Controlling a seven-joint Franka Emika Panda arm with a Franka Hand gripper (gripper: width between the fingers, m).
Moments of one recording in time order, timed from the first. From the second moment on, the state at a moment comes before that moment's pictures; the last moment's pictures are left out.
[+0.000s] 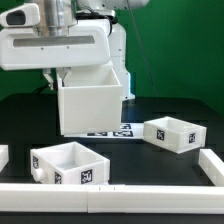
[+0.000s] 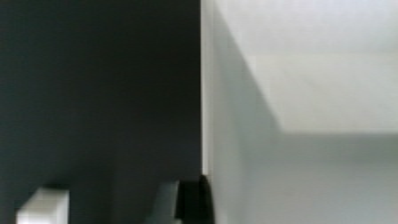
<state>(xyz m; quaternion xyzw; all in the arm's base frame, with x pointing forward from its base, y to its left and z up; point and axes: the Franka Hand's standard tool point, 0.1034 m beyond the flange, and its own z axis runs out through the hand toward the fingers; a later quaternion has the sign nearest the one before) 0.427 -0.114 0.118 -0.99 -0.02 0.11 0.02</state>
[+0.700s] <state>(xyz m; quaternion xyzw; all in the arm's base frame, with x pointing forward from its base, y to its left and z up) 0.430 -0.074 0.113 -0.93 -0.01 0.37 0.03</state>
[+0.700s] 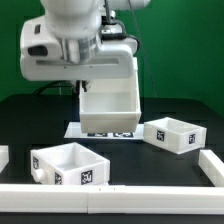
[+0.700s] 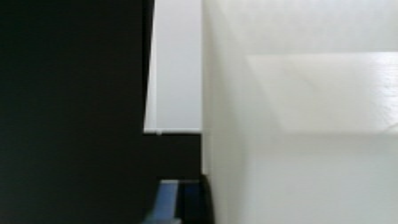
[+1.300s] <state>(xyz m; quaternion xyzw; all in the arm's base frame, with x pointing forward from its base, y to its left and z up) 0.423 -0.044 0.101 -0.83 -0.04 0.56 0.04</state>
